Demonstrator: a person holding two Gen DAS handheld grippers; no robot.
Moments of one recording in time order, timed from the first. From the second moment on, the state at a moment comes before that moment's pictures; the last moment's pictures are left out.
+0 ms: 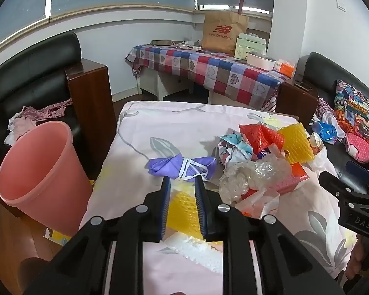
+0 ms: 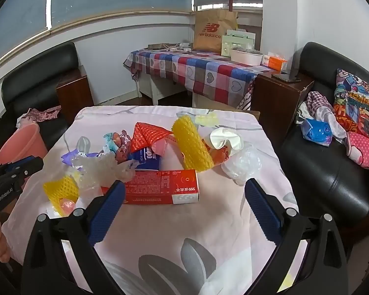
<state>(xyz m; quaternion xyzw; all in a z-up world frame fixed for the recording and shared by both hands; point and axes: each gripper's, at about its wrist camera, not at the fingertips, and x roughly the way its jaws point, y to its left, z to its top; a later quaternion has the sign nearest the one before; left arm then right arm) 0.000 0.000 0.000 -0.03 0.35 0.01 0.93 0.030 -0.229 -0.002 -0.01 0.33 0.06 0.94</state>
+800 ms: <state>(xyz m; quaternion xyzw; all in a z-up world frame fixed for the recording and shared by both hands) -0.004 -0.001 0.008 -0.03 0.34 0.01 0.94 0.028 -0.231 0.003 -0.01 0.33 0.06 0.94</state>
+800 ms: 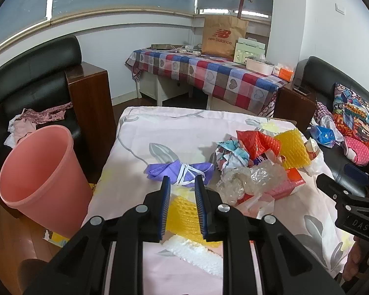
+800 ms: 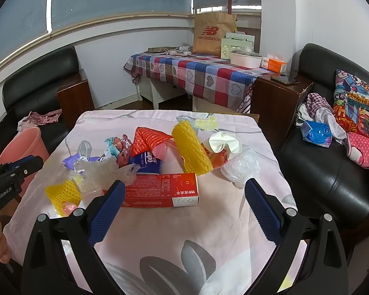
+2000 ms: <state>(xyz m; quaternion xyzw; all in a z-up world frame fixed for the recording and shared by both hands) -0.006 0.002 0.010 -0.03 0.34 0.01 0.94 0.027 -0.229 0.002 -0.01 0.33 0.06 0.94</state>
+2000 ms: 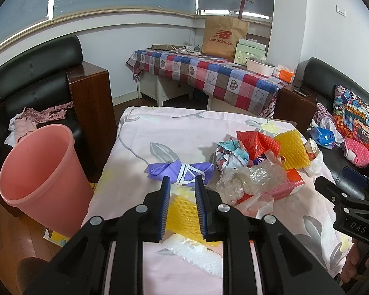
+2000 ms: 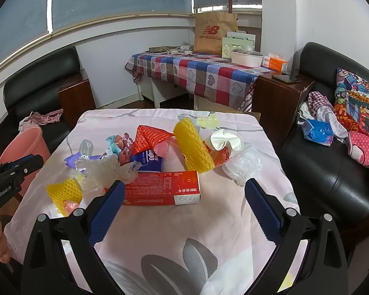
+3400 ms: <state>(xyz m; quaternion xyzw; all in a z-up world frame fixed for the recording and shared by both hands) -0.013 0.013 0.006 -0.08 0.34 -0.04 0.94 0.025 -0.228 0.005 0.00 0.32 0.07 0.94</state>
